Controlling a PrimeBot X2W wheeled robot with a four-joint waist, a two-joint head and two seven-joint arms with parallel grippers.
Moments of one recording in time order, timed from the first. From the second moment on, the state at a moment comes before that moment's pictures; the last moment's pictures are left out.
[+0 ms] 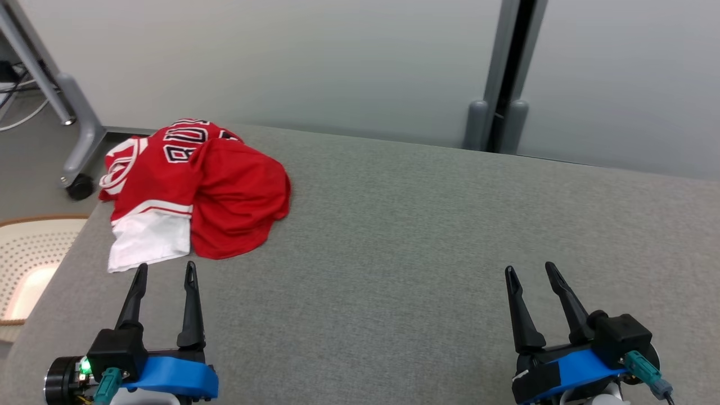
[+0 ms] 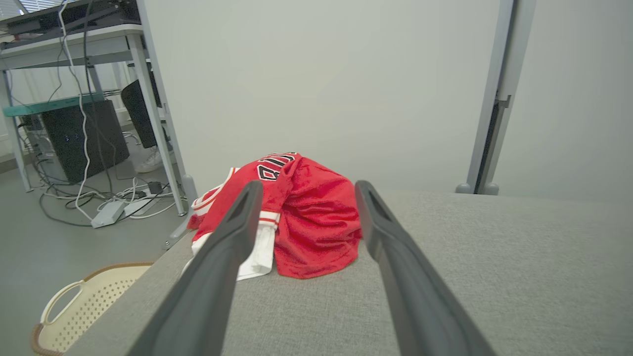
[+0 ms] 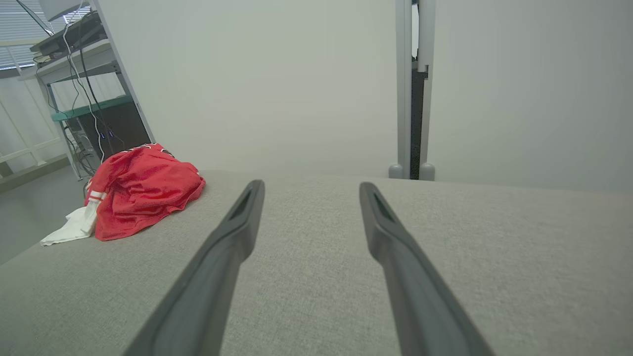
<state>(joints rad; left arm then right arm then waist) -0.13 0.05 0.01 0.25 -0.05 0.00 -0.26 -0.09 -0.05 0.09 0.27 0.14 0.13 -0.26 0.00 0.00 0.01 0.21</state>
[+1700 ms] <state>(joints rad) -0.73 0.16 0.16 0.40 -0.09 -0.08 -0.26 -0.28 -0.17 0.04 0.15 0.04 0.13 -0.26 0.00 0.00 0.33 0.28</state>
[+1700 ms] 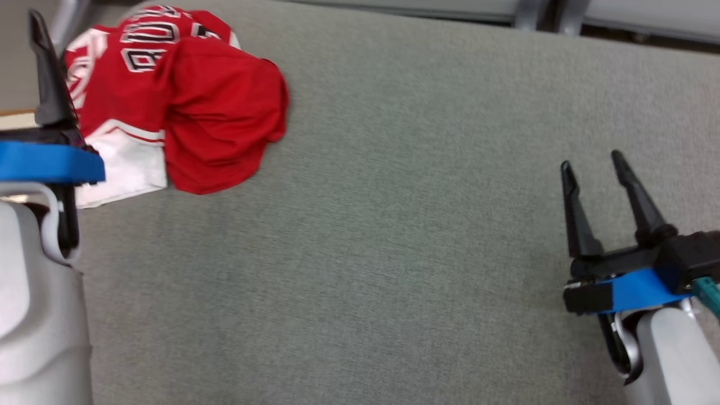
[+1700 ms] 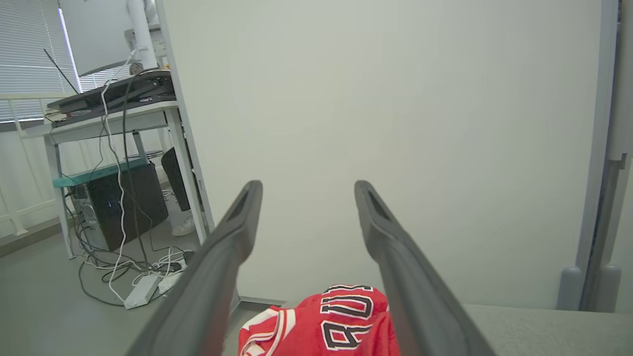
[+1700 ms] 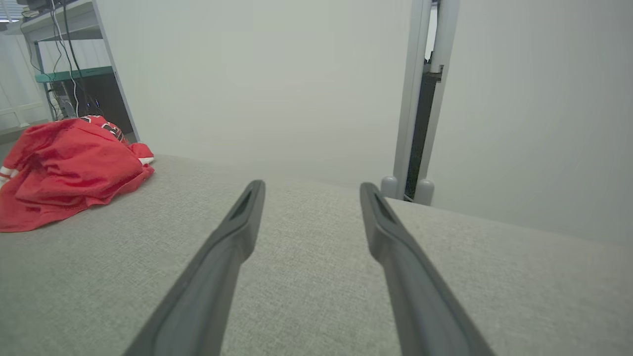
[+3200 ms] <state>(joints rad) -0.96 0.26 0.06 0.54 -0.04 -0.12 -0.26 -0.31 -0.12 0.00 0.07 0.04 0.13 -0.26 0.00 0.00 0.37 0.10</state>
